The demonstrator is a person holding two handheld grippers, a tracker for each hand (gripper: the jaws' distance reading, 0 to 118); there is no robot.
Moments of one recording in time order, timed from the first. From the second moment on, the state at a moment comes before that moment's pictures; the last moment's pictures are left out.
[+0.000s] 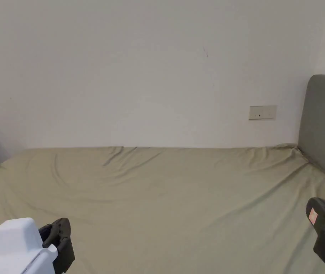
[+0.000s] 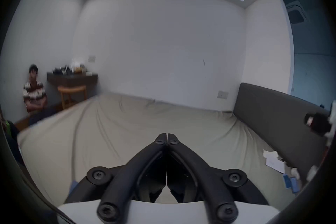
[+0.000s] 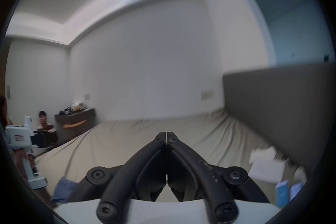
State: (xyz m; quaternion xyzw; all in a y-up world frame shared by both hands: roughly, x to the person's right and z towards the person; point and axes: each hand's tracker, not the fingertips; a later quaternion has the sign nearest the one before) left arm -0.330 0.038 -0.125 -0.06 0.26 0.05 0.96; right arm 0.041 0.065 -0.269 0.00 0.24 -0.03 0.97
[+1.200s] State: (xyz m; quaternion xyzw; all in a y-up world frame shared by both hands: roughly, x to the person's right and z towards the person) left arm -0.287 0.127 -0.108 0.02 0.31 -0.06 0.95; right arm 0.065 0.117 -0.242 0.08 0.16 0.01 0.98
